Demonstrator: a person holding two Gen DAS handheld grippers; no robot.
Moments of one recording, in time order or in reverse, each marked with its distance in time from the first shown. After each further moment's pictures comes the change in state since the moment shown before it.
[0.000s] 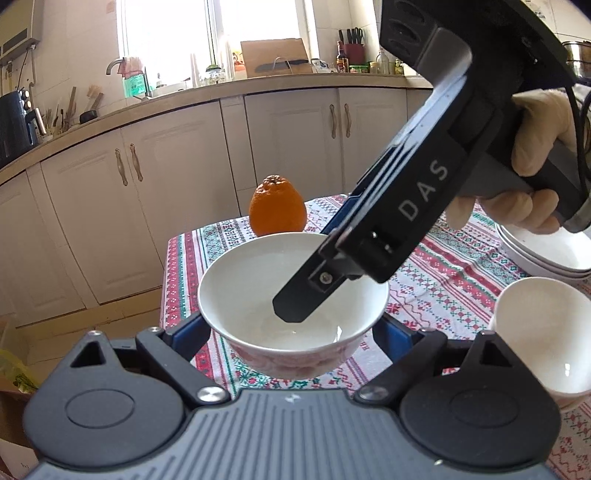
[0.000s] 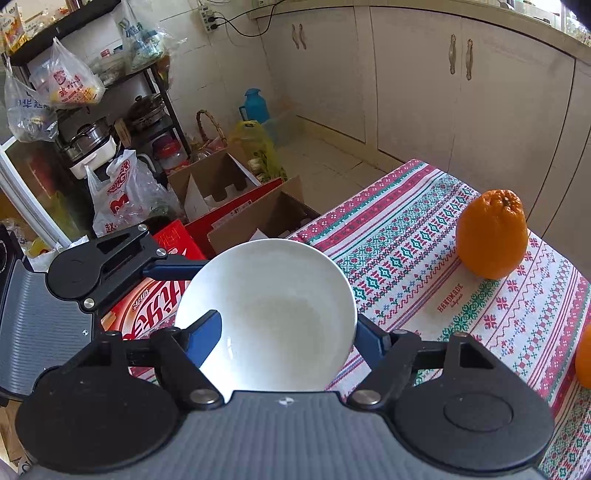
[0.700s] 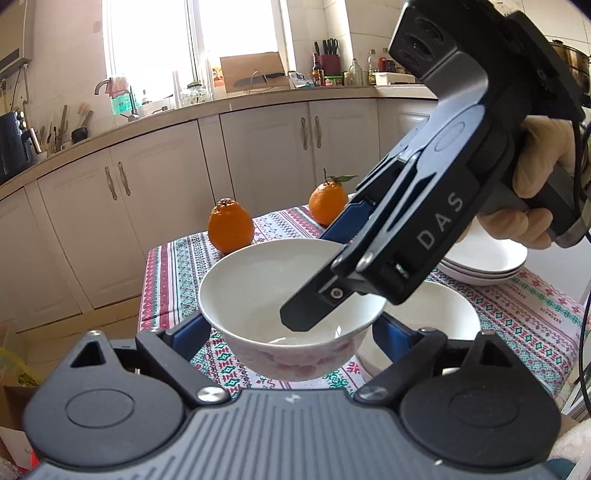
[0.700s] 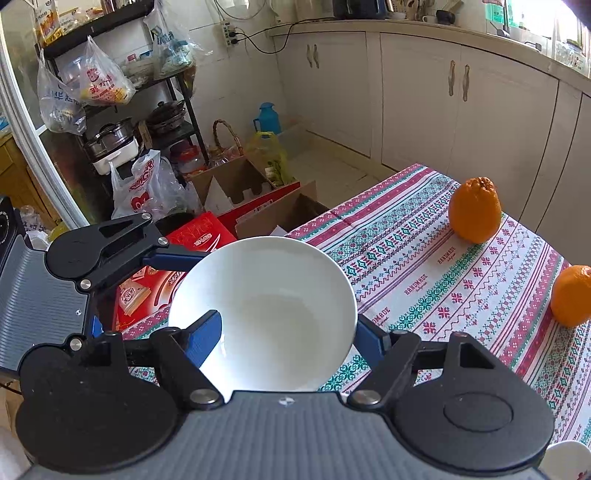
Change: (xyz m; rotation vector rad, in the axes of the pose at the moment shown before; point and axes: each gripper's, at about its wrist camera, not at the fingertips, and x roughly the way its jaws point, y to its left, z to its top) left arm -0.085 -0.068 0.004 0.028 -0.017 -0.021; right arm -0.087 0.055 -0.067 -0.038 -0.061 -0.013
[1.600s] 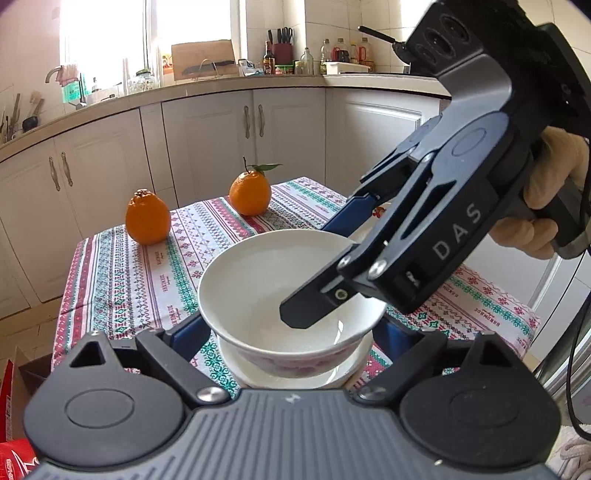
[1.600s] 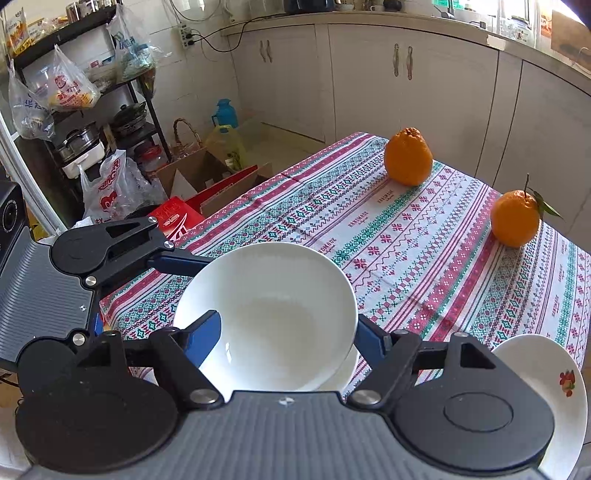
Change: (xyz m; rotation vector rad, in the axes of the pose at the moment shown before) left arm 0.020 -0.058 0.002 -0.002 0.044 -0.169; right arm -0.050 -0.016 -0.070 0.098 0.010 -0.114
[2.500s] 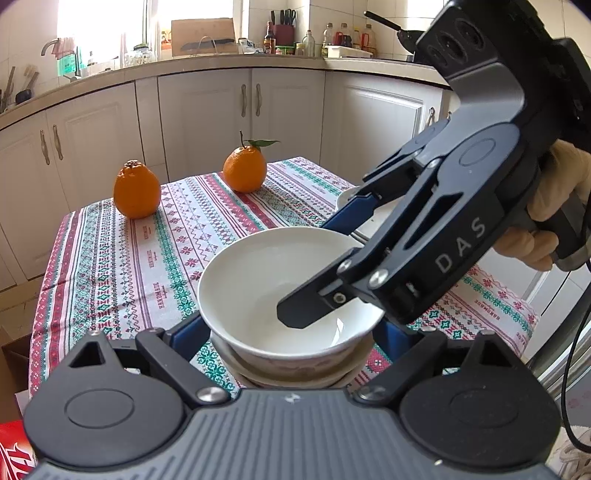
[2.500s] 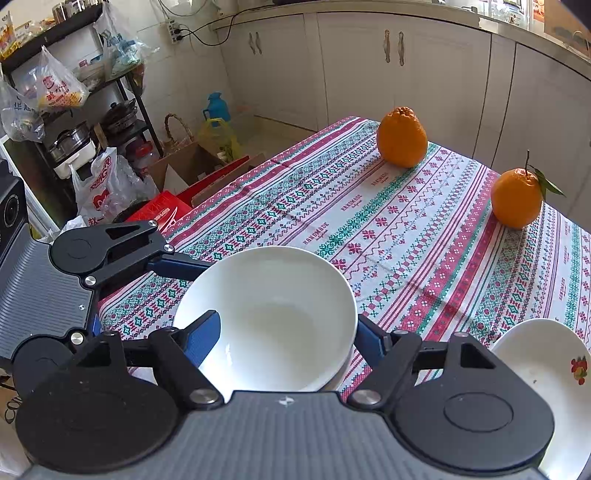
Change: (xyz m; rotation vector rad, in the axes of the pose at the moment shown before) left arm 0.019 0.010 -0.005 -0.043 0.054 -0.039; right arm 0.018 -0.007 -0.006 0.029 0.023 -0.006
